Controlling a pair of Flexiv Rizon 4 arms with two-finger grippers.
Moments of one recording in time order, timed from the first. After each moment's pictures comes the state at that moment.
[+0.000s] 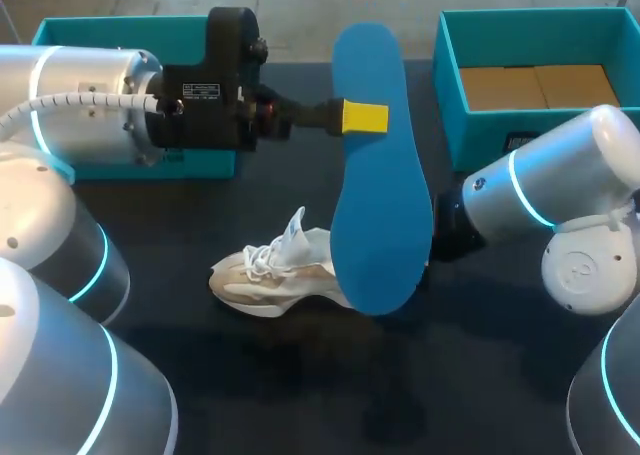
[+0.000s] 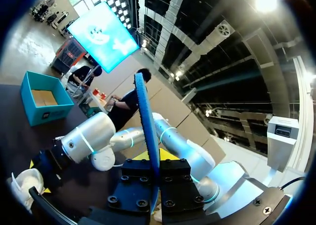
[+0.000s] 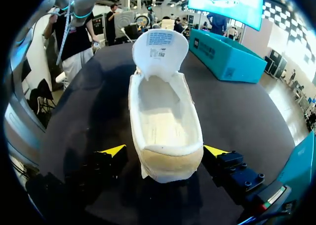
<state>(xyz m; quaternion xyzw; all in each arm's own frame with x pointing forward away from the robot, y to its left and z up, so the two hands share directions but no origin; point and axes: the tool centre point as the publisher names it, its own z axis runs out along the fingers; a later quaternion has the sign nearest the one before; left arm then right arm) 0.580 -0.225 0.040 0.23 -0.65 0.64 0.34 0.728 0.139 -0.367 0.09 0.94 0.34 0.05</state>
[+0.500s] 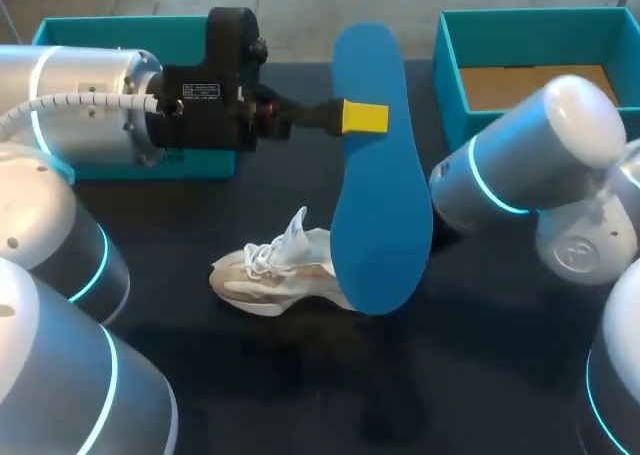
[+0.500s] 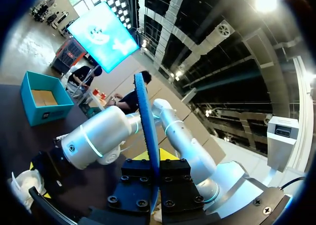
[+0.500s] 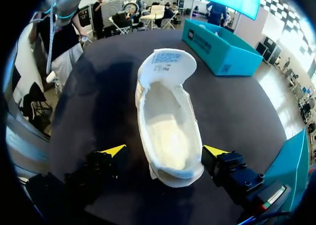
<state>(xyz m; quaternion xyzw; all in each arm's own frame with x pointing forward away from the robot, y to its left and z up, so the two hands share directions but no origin) 0.580 -0.225 0.040 0.23 -0.65 0.64 0.34 0.713 0.156 -0.333 0.13 0.96 0.26 0.06</state>
